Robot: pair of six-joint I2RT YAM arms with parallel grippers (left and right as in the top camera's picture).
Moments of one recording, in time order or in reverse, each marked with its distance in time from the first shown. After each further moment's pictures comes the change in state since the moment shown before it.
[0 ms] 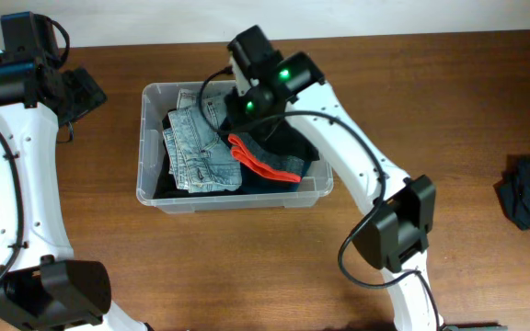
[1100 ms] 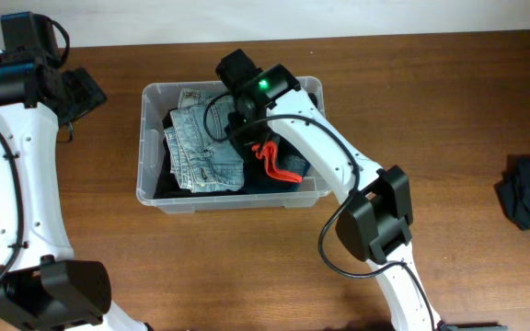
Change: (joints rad) left arm 0.000 0.000 0.000 0.000 0.000 0.000; right arm 0.013 0.113 0.000 -0.087 0.185 0.051
